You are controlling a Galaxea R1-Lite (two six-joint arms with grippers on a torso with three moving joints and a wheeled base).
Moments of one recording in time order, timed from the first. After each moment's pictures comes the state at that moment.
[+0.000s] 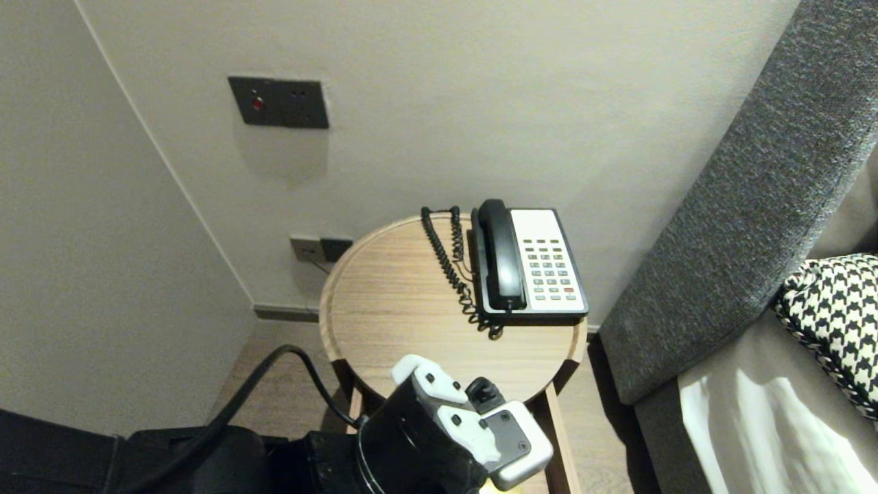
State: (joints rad) left arm -1.15 1.76 -0.87 -0.15 0.03 0.11; right arm -0.01 0.00 0.00 -0.10 -0.02 0.02
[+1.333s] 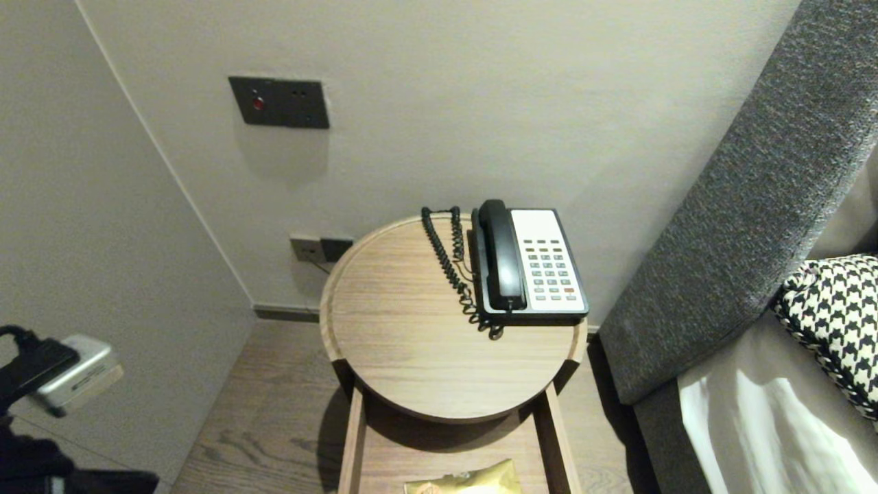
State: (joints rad) left arm -0.52 1.03 -0.74 0.65 0.09 -0.14; right arm -0.01 0.00 0.00 -0.10 -0.02 0.02
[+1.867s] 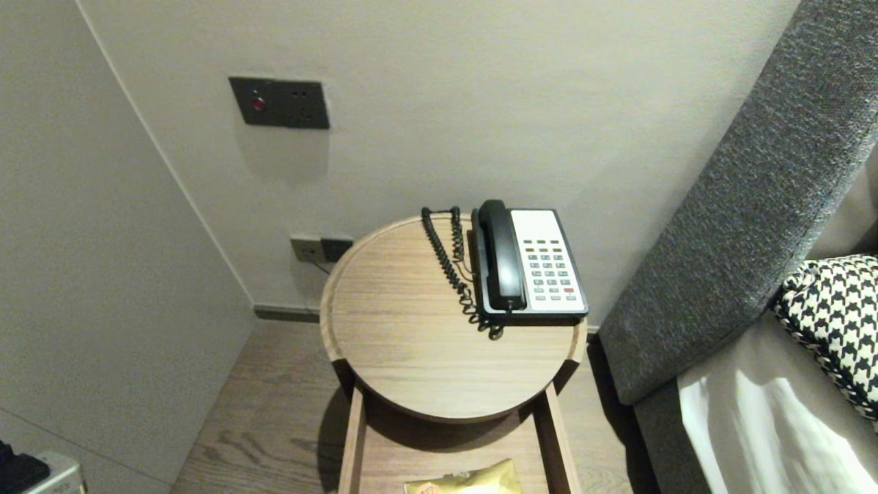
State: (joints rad) left arm -0.42 0.98 -0.63 0.87 -0.08 -0.14; right arm -0.01 0.00 0.00 -0.10 -0.02 0.02
